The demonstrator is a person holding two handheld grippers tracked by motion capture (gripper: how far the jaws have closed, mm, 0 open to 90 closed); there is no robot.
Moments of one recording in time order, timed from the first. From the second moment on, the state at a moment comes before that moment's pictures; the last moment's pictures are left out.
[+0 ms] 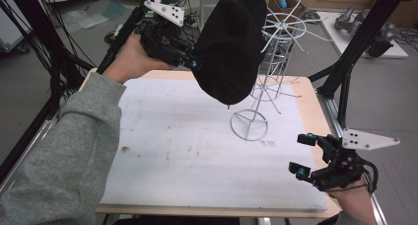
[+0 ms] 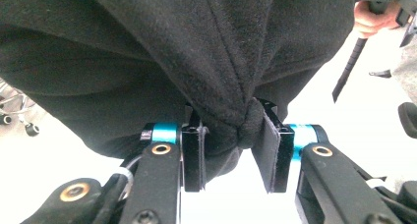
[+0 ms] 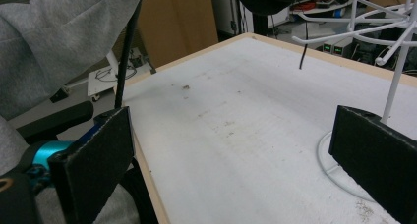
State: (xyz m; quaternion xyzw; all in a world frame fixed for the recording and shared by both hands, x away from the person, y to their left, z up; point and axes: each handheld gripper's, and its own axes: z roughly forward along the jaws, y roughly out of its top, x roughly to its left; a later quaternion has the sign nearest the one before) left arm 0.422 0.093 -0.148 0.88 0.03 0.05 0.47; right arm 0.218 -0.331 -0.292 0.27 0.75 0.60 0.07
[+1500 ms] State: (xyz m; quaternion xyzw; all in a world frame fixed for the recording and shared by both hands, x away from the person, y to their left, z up) left arm 0.369 0.178 -0.153 0.86 0.10 0.05 0.50; right arm 0.228 -0.325 -0.292 0.27 0.75 0.60 0.07
